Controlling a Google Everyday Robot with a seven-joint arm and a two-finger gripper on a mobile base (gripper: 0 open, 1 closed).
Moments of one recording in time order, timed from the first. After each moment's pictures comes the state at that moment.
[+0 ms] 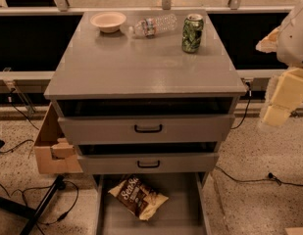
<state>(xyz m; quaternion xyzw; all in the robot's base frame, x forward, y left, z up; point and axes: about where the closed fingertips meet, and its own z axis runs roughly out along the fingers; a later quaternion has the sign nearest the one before) 0.438 -0.216 0.978 -0.60 0.78 -0.04 0.16</state>
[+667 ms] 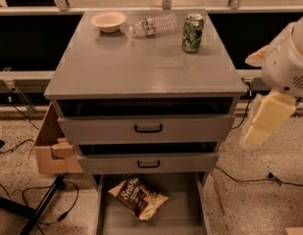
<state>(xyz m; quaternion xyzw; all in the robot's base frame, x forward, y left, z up) 0.431 -0.197 0.952 -0.60 0.78 -0.04 0.19</state>
